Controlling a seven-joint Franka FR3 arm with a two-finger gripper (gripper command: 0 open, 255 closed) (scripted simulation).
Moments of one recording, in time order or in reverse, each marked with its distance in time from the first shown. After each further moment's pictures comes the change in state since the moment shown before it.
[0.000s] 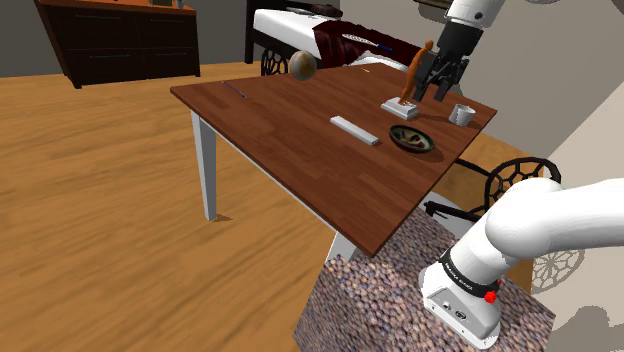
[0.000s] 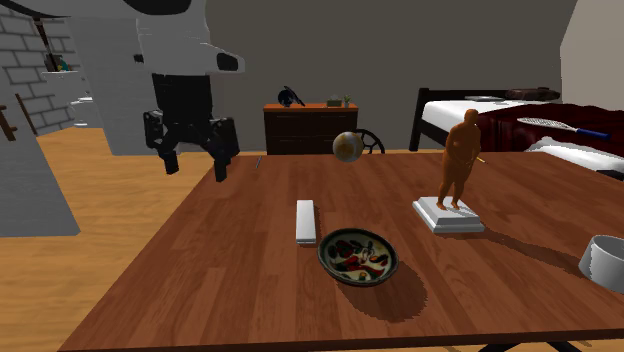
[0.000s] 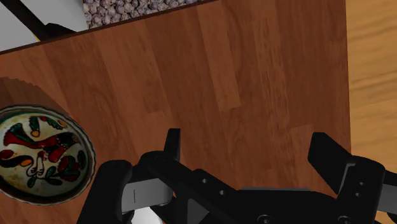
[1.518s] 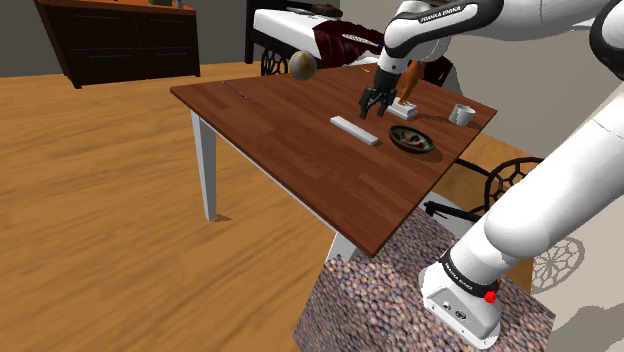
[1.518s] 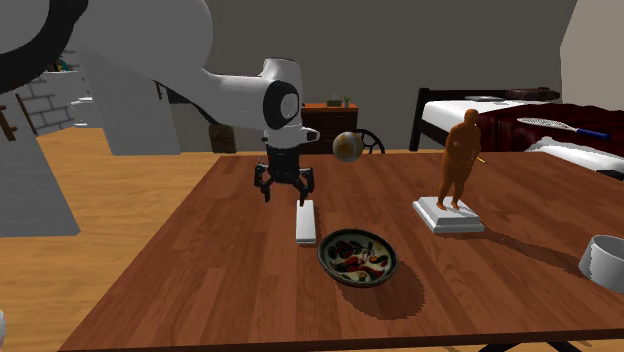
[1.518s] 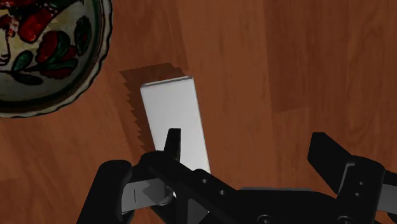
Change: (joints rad) arm -0.015 0.673 -0.165 0.165 -0.001 0.520 -0.262
